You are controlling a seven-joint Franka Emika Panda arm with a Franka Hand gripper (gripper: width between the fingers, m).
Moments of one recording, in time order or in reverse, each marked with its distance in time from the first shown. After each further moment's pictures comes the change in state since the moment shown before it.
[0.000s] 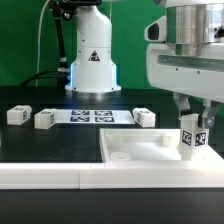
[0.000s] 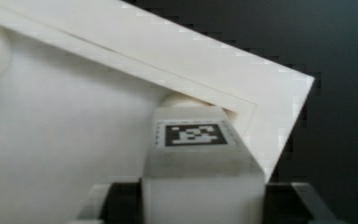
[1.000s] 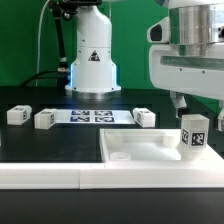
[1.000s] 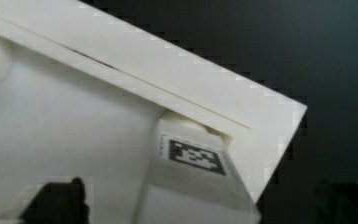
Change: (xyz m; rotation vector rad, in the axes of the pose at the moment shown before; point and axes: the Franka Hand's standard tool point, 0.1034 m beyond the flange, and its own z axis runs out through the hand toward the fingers) arm -0.008 0.000 0.000 0.006 -0.013 -0.418
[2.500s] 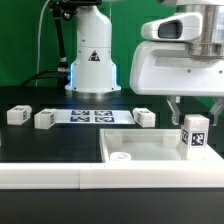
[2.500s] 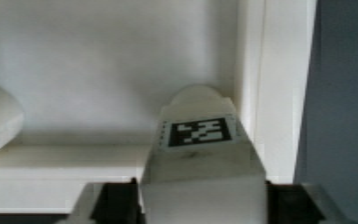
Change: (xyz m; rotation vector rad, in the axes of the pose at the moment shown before) arm 0.008 0.006 0.000 -0.108 0.054 -0.947
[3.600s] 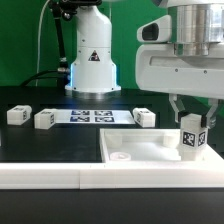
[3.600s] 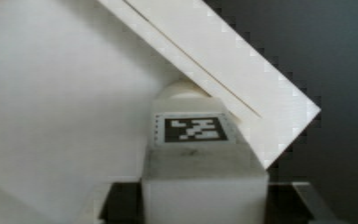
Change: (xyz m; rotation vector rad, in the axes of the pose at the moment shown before) arm 0.003 0.000 0.000 0.078 -0.018 0.979
